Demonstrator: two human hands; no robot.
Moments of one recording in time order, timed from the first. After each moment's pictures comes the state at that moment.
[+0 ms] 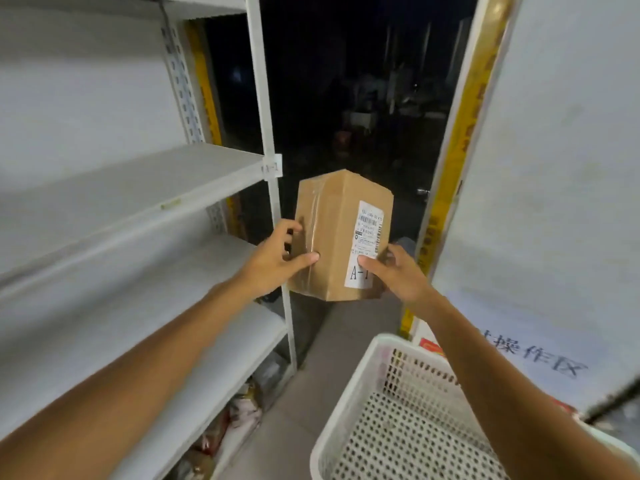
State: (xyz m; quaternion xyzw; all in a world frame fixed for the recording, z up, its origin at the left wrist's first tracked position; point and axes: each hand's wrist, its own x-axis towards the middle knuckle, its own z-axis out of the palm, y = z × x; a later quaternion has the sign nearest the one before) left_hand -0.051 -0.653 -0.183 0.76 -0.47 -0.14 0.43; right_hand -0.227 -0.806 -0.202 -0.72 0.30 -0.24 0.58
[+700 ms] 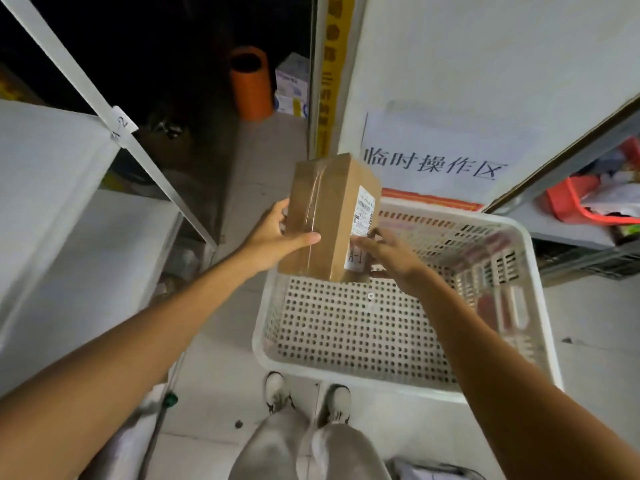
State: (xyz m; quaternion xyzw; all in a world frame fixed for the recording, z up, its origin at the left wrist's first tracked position) left_hand -0.134 -0.757 -0.418 0.70 -0.42 -0.48 0.32; right_hand -0.351 -0.809 -0.399 -0.54 0.55 -0.12 0.63
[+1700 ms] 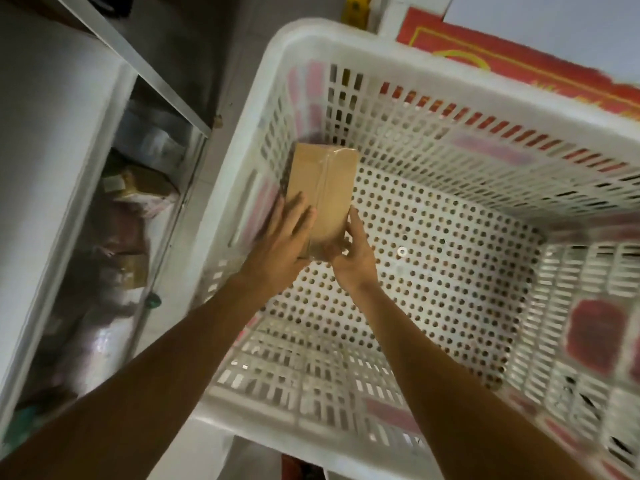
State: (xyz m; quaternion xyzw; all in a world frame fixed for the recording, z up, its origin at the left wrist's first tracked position) left_hand -0.186 -0.751 -0.713 0.74 -0.62 -0.26 -0.03; right_hand -0.321 -0.810 -0.711 -0.52 0.57 -0.10 0.63
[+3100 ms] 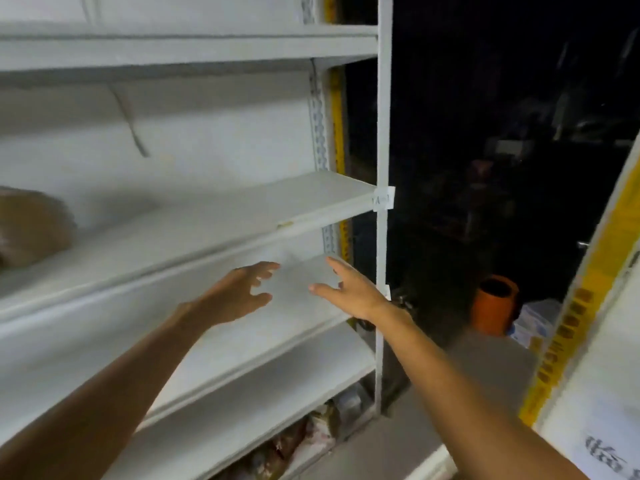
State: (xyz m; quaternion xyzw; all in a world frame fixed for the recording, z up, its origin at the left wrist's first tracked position) left_hand -0.001 -0.507 -0.156 0.92 -0.31 -0.02 0.24; right_hand -0.076 -0.733 -0.184 -0.87 0.02 -0.03 0.49
